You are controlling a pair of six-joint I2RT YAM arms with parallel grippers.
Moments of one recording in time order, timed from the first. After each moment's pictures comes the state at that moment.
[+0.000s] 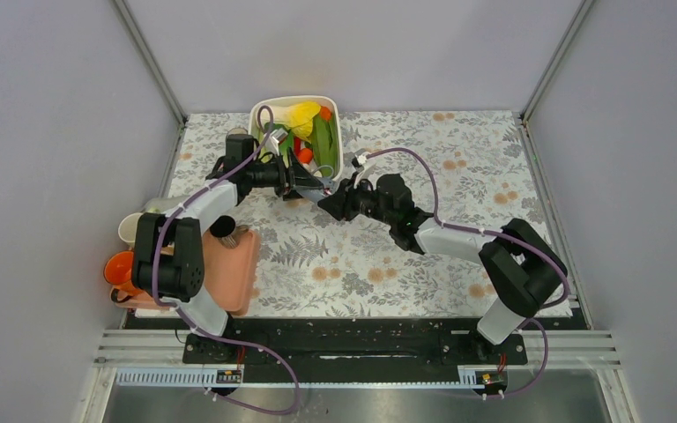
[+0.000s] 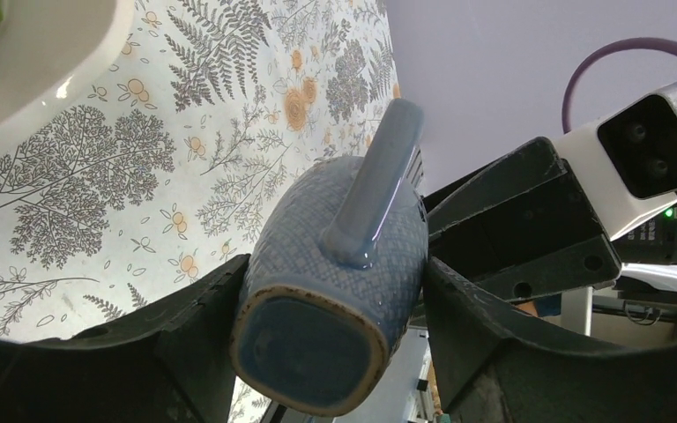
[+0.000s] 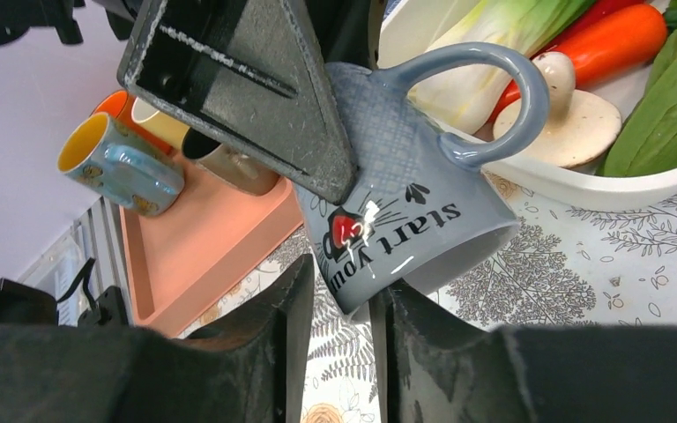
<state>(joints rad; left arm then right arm) -0.16 1.64 1.08 -0.09 1.05 -0.63 0.74 1.63 0.88 0.63 -0.31 0.42</state>
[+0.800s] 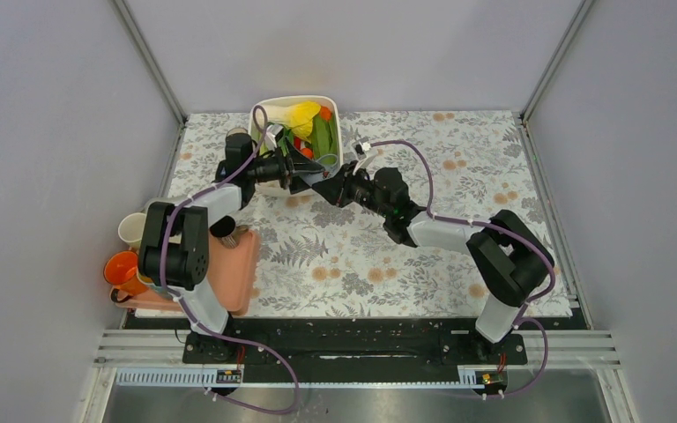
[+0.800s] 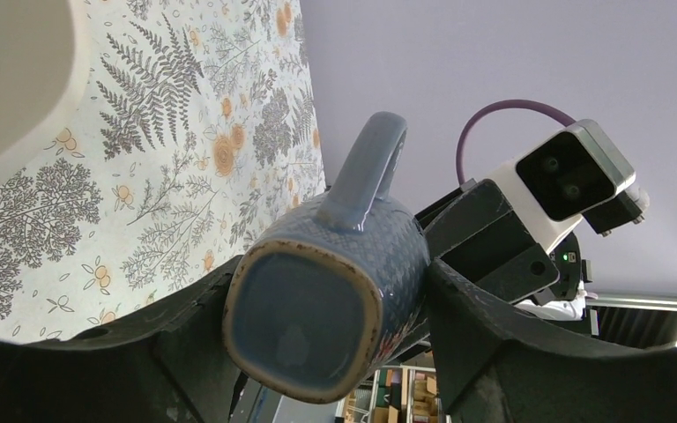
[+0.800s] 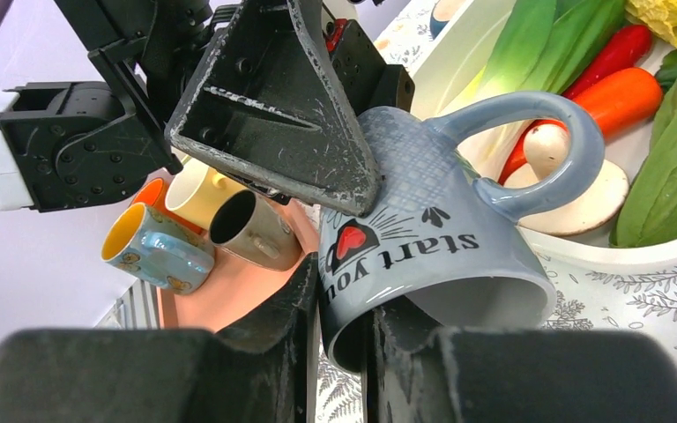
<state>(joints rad) -0.15 1.74 1.01 0.41 1.09 -1.11 0.73 1.74 0.96 0.79 -0.25 0.58</state>
